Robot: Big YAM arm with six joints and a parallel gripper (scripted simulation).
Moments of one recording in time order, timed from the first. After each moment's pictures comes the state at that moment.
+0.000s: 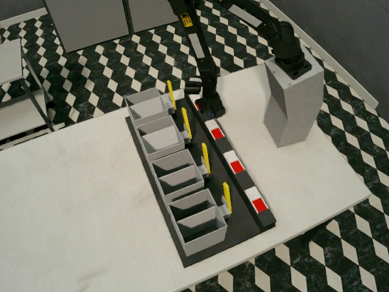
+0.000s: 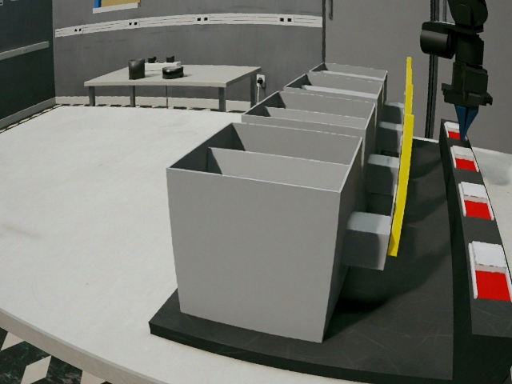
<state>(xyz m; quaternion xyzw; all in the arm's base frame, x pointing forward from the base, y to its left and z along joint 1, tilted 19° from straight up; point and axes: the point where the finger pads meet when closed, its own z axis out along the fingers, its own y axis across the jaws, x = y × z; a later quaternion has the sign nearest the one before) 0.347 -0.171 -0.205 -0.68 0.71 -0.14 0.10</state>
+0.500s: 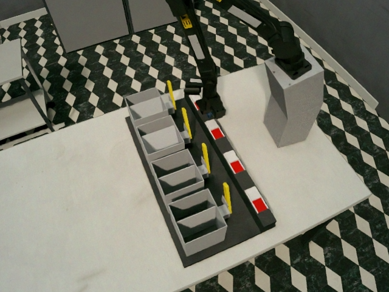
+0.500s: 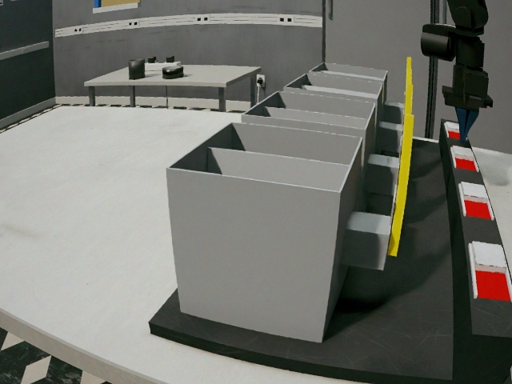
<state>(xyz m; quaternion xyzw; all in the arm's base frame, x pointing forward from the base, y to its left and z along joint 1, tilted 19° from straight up) 0.347 -0.171 -0.210 -0.68 0.71 -0.13 0.10</state>
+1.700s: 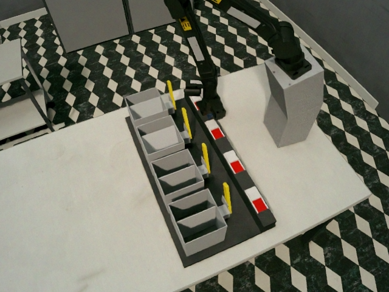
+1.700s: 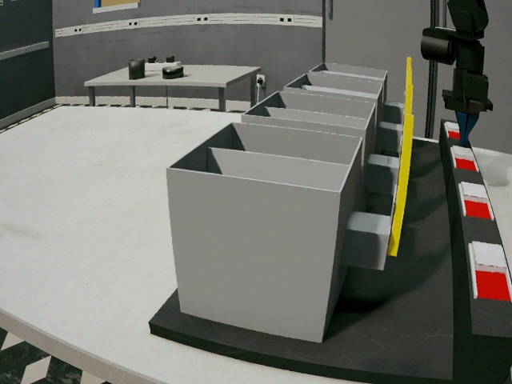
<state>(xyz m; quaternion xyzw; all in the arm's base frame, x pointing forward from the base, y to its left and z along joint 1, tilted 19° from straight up) 0.349 -0.170 -0.217 -0.68 0.71 -0.13 0.10</state>
